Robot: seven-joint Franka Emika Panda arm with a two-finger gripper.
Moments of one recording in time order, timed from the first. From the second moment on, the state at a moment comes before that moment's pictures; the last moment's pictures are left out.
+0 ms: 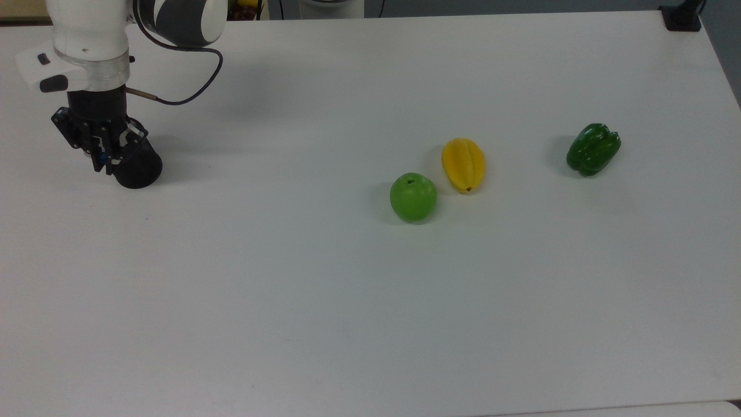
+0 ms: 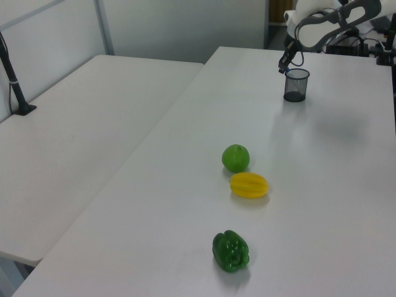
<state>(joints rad) -0.03 0.40 -0.35 -1.78 0.03 2.57 -0.27</state>
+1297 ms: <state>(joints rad) 0.08 0.03 -0.29 -1.71 0.04 2.24 -0.20</state>
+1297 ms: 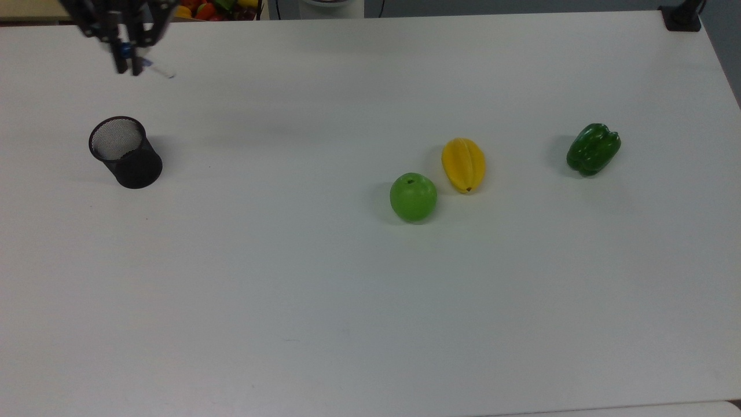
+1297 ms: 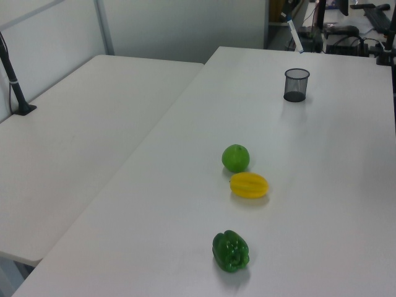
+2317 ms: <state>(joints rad) 0.12 0.11 0.16 -1.66 0.08 1.87 0.30</state>
